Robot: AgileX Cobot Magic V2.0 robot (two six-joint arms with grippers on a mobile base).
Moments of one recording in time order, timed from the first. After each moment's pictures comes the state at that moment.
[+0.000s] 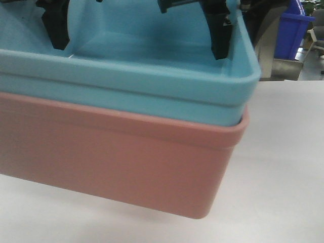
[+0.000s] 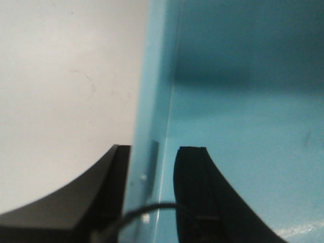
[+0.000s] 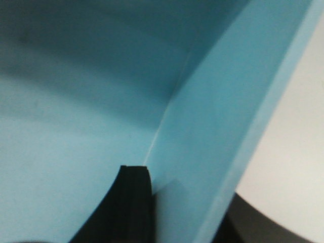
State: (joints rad) left arm -0.75 1.49 -1.32 0.39 0.99 -0.64; right arm 0.85 1.56 -1.35 -0.49 1.06 0.87
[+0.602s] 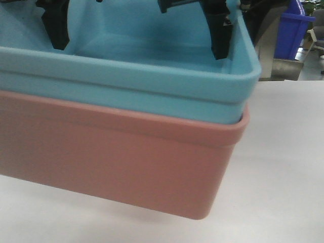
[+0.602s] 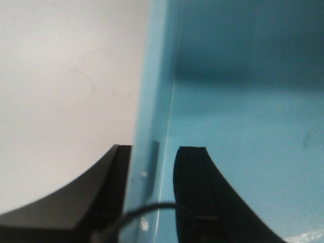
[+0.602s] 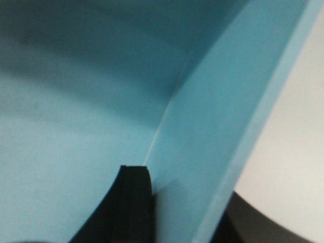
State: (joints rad) left arm -0.75 1.49 -1.32 0.39 0.99 -0.64; right arm 0.85 1.56 -1.35 -0.49 1.07 0.87
